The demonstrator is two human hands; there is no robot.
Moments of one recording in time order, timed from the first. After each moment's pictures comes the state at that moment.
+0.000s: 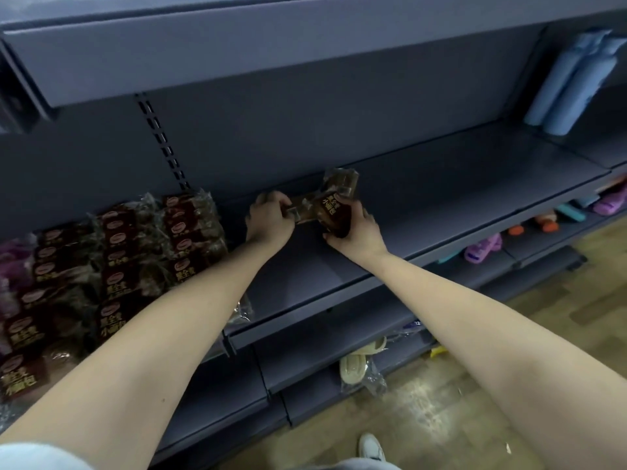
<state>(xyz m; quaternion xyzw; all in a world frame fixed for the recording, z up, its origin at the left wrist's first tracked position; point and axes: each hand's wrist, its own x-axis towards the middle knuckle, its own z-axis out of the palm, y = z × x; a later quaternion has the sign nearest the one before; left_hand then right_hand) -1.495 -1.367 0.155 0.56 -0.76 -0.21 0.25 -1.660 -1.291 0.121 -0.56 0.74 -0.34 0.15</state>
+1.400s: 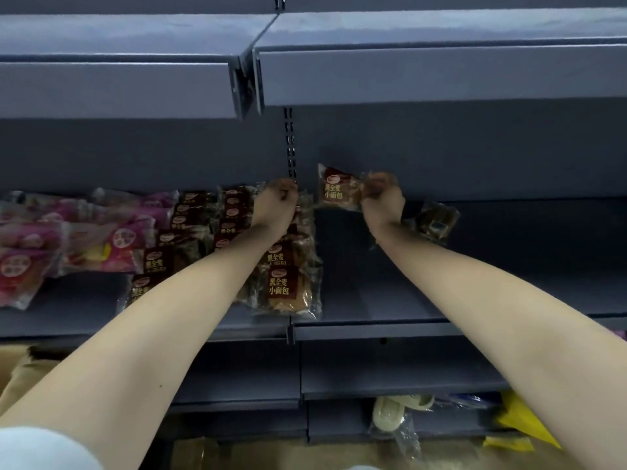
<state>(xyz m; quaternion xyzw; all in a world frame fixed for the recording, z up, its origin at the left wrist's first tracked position) -1.374 -1.365 0.206 0.63 -0.63 -0.21 0.41 -1.556 -1.380 0.193 -0.50 0.62 -0.55 0.26</state>
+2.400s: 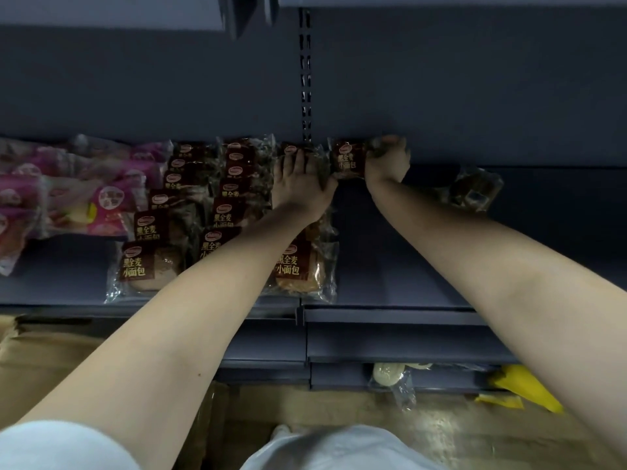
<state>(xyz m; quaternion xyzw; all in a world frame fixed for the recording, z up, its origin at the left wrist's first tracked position) -1.389 -1.392 0.150 0.70 -0.71 -0.04 0.09 -1.524 -1.444 0.157 -0.44 0.71 -0.49 0.25</state>
